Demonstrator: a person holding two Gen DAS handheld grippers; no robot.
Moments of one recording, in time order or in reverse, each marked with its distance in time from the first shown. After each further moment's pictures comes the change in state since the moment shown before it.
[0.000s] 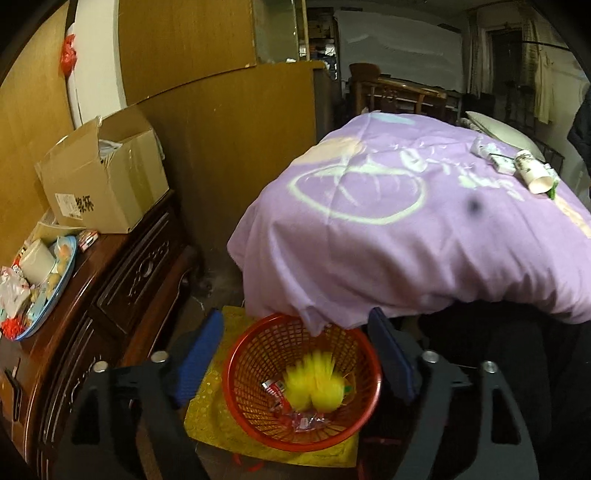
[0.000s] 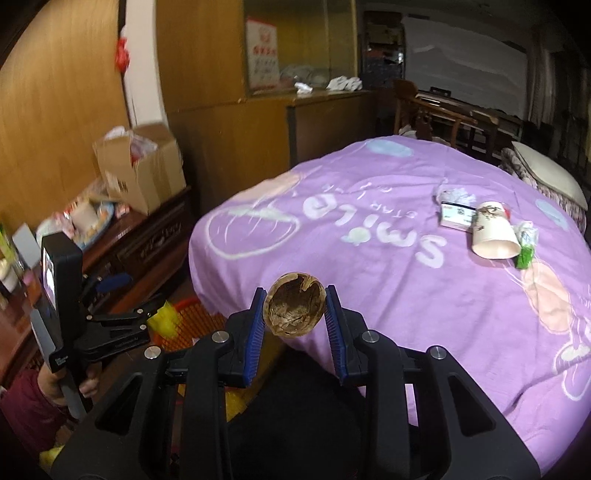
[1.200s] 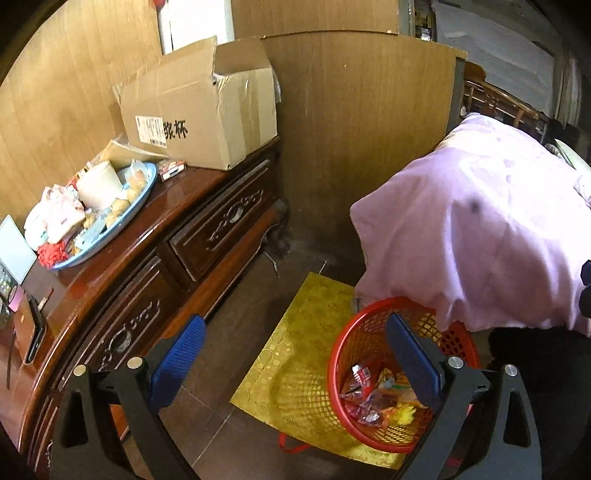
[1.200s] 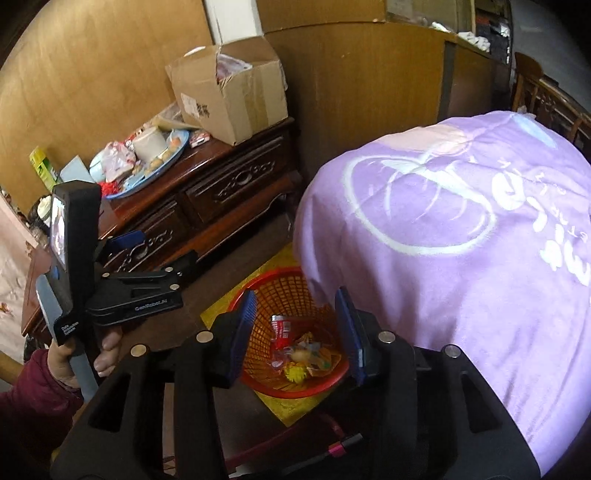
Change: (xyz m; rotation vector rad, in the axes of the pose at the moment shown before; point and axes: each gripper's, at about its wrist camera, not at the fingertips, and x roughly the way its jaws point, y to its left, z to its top) left arm 0.021 0.109 -0.014 -0.231 0.110 0.228; right arm 0.118 0.114 0.018 -0.160 0.199 0.314
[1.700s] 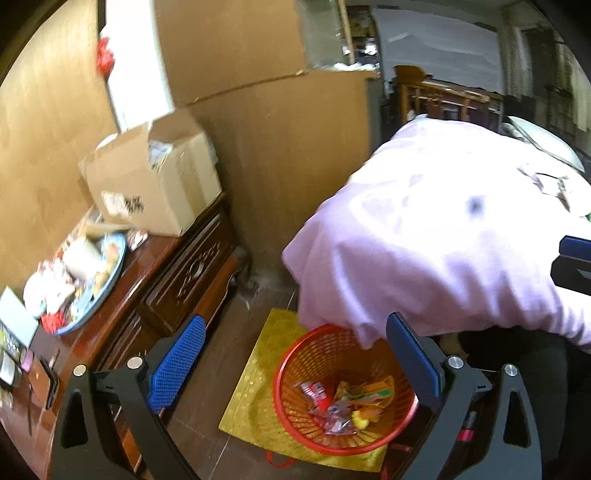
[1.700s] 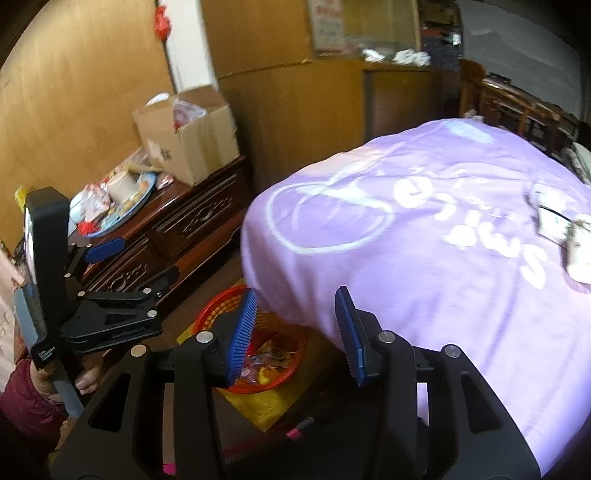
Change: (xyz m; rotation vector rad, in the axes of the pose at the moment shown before) left arm -0.067 -0.089 0.017 0.186 -0.124 -0.057; right arm -0.074 -0.057 -0.024 0.114 -0.142 -0.114
